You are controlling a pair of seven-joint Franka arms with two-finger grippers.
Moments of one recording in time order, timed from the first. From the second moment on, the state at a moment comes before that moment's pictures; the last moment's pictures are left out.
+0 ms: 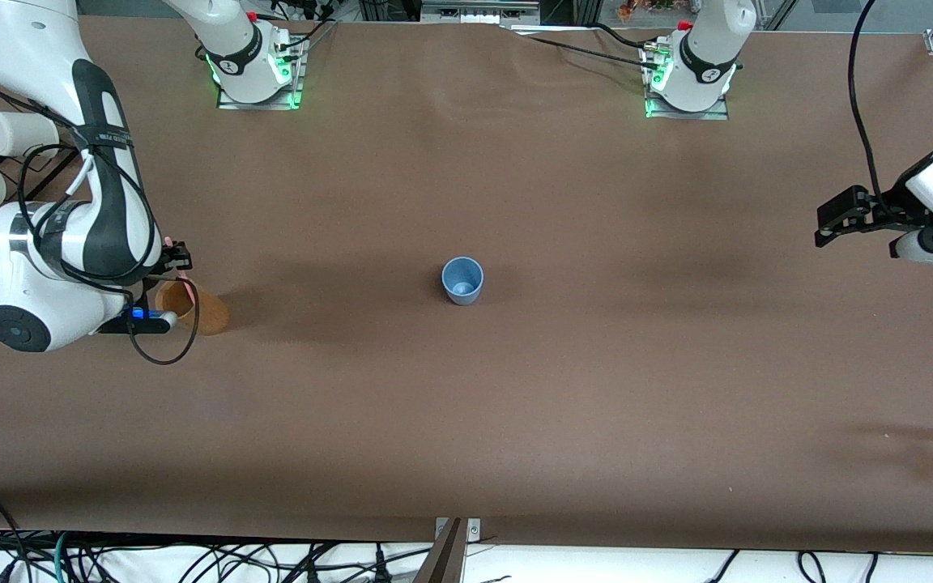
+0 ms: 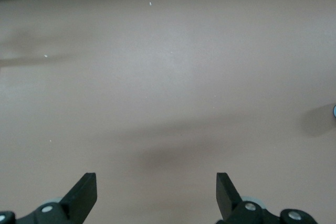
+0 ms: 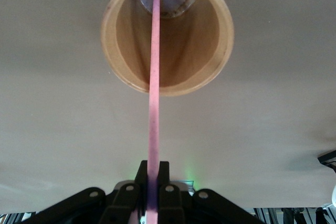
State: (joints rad) left arm -0.09 0.11 0.06 -1.47 -0.01 1.62 0.10; right arm 0.12 0.57 -0.13 -1.50 0.03 1.40 -0.02
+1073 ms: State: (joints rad) left arm -0.09 0.09 0.09 -1.49 -0.01 1.56 0.06; right arm 0.12 0.57 -0.13 -1.45 0.04 1.35 -0.02
